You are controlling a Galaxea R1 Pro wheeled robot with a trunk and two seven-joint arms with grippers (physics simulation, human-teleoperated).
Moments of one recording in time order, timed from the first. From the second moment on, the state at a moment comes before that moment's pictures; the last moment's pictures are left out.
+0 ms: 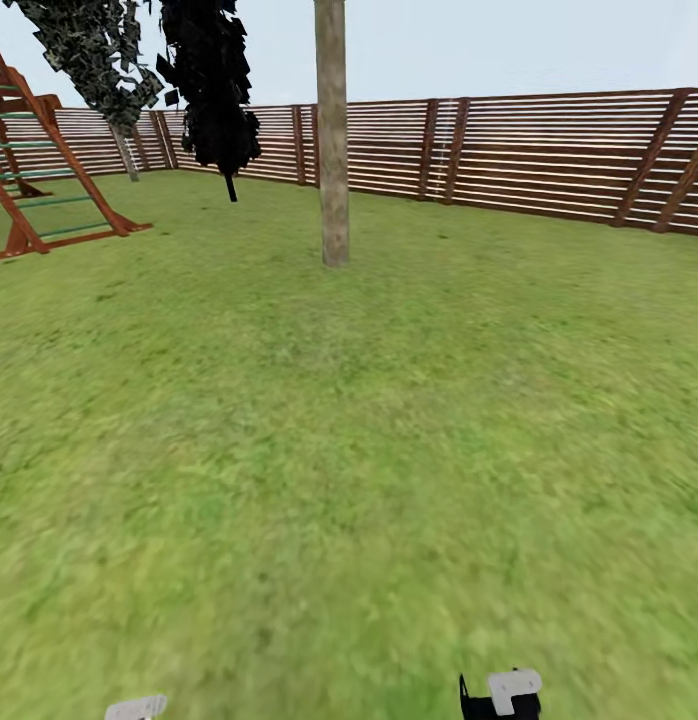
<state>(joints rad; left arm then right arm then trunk) -0.35 0.17 0.45 -0.11 -0.23 -0.37 -0.15 -0.36 0.01 -0.13 -0.13 0.38 -0.56 -0.25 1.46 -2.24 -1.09</state>
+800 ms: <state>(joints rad) -0.35 0.17 0.45 -0.11 -0.23 -0.37 -0.14 -0.36 0.01 -0.13 -0.12 0.38 -0.56 -0.25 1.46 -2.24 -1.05</state>
